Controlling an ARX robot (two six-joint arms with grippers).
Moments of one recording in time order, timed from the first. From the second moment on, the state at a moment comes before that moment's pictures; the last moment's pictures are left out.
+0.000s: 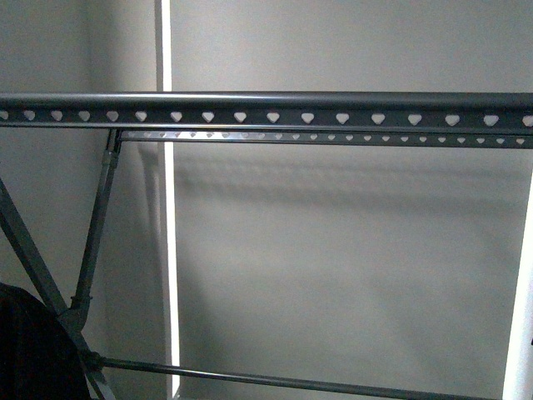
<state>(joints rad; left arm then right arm) 0.05 1.02 0.51 0.15 -0.21 -0.74 0.00 0.00 0.01 0.00 0.00 0.00</state>
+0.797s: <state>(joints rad) 0.04 1.60 1.01 0.10 -0.32 -0.88 0.00 0.00 0.01 0.00 0.00 0.00</state>
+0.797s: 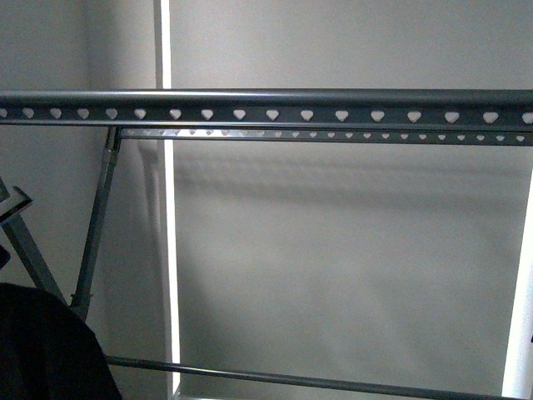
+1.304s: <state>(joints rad) 0.07 1.29 0.76 0.06 0.04 -0.67 0.00 0.00 0.01 0.00 0.00 0.00</state>
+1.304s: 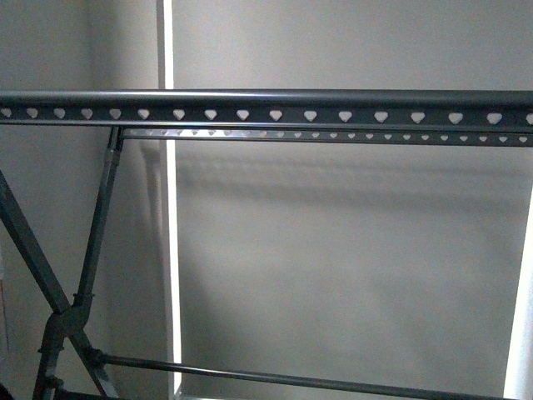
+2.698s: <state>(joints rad) -0.28 1.55 1.23 0.08 0.68 1.60 0.00 0.00 0.01 0.00 0.00 0.00</state>
